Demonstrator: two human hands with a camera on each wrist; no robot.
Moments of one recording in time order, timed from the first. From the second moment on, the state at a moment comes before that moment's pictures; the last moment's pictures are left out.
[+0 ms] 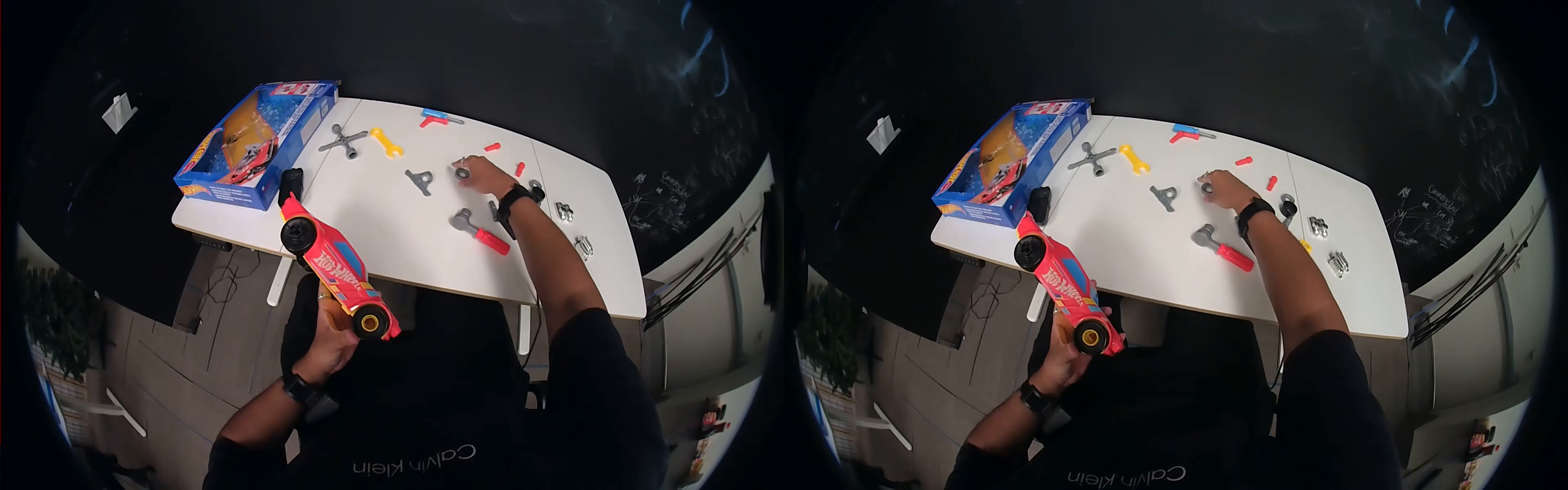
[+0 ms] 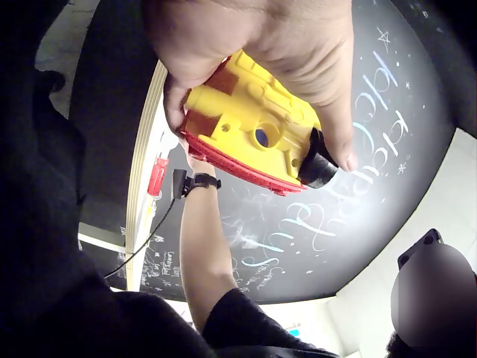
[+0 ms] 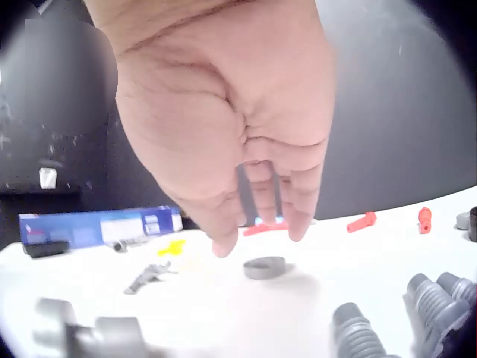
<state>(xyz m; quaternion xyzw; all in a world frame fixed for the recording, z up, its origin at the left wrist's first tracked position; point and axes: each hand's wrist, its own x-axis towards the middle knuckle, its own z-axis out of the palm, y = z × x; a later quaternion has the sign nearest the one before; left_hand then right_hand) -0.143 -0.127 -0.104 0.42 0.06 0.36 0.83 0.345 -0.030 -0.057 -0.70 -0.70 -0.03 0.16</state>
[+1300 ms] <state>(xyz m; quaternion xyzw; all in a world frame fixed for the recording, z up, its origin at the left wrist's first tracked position) -0.133 -0.123 -0.084 0.37 0.00 0.45 0.81 0.018 -0.221 0.029 -0.58 -0.70 0.10 0.41</state>
